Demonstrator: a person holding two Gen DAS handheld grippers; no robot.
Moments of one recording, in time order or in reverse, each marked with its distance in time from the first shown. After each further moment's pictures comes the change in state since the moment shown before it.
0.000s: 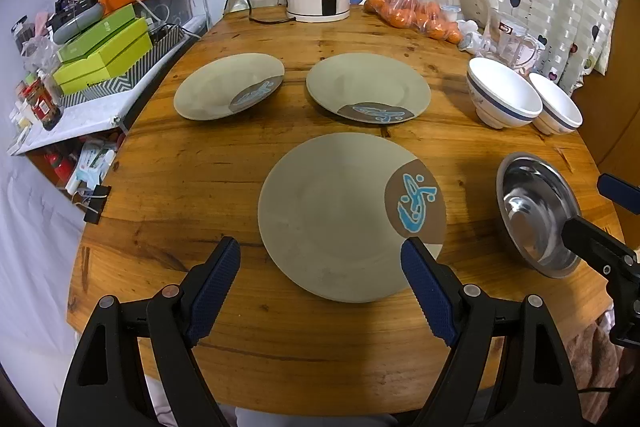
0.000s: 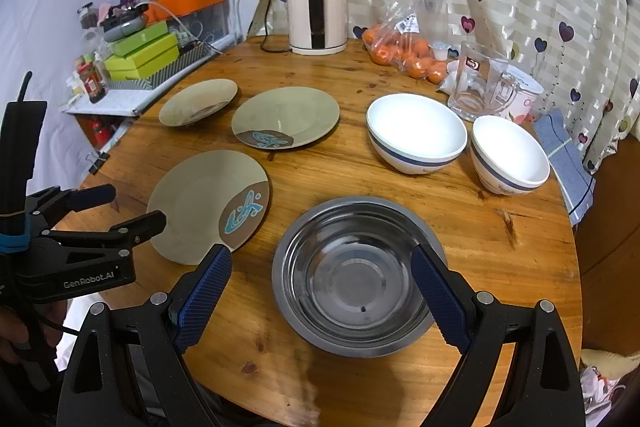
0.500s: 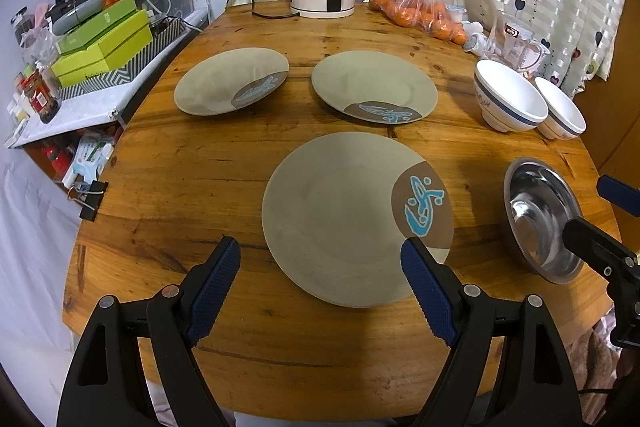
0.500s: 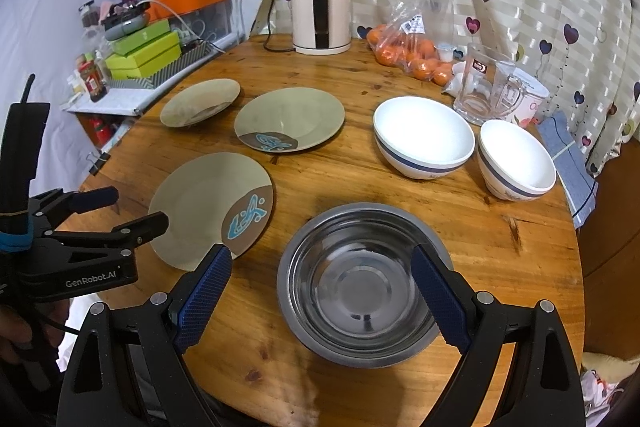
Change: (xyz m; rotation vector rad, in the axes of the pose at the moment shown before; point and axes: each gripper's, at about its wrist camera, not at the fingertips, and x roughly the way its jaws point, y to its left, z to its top) left arm 0.006 0.008 0.002 -0.023 0.018 -0.017; right arm 0.006 0.008 0.004 -0.004 0.005 0.003
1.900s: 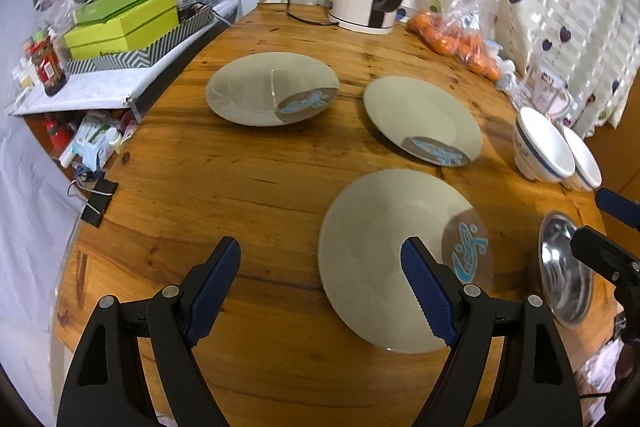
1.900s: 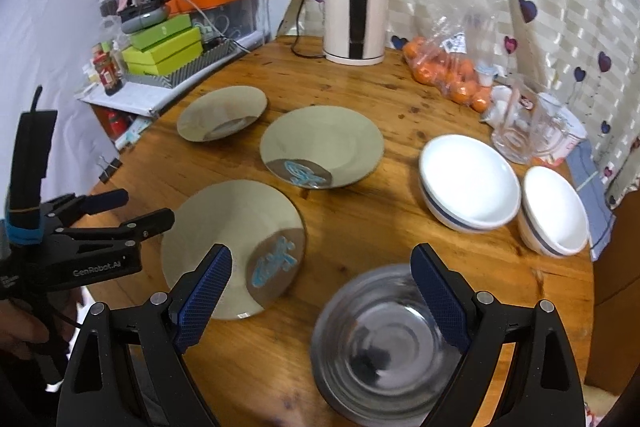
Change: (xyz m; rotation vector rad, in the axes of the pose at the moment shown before) left arm 0.018 0.057 0.021 -0.132 -0.031 -0.028; right arm 0.028 0.021 0.049 -0.068 0.021 0.074
